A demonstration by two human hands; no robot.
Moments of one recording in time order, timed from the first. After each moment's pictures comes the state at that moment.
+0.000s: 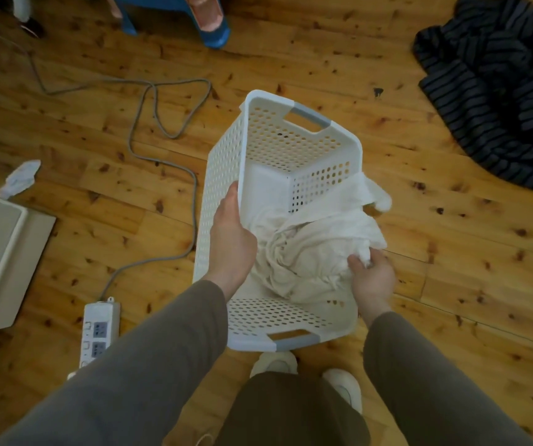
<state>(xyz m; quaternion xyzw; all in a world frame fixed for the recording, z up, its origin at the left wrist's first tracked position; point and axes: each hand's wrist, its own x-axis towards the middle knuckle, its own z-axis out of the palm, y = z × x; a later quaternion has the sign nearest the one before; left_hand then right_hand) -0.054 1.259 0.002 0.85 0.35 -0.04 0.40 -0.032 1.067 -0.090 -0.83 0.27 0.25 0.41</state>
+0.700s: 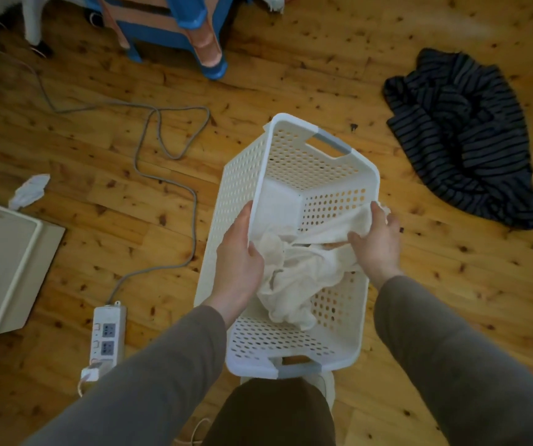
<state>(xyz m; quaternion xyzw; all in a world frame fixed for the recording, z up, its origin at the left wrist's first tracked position) -0.044 1.236 0.104 0.84 0.33 -0.07 0.44 0.054 1.061 0.034 -0.93 0.11 0.23 0.27</state>
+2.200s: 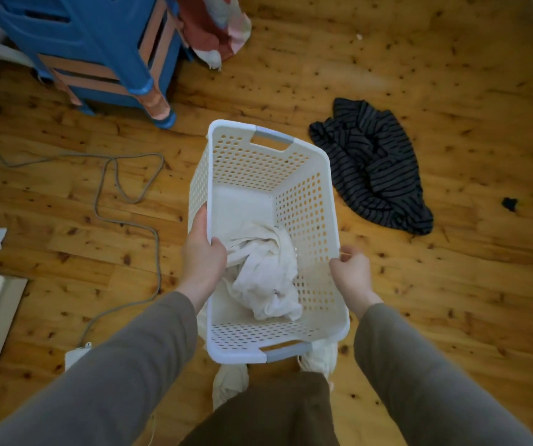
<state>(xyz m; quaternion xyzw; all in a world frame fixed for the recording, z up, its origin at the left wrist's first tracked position) 0.038 1.211 0.210 0.78 0.36 -0.06 0.51 0.074 1.002 0.164 -0.80 0.31 0.28 0.43</state>
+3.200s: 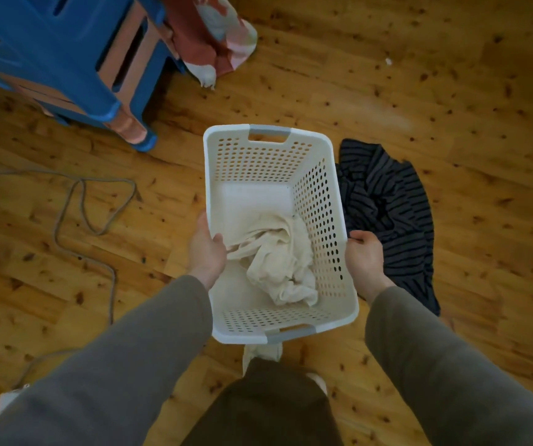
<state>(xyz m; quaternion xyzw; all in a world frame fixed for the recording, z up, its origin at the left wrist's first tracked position) 0.283 1.168 0.096 0.76 0.47 -0.09 0.44 0.364 0.960 0.066 -0.81 0.28 0.29 0.43</state>
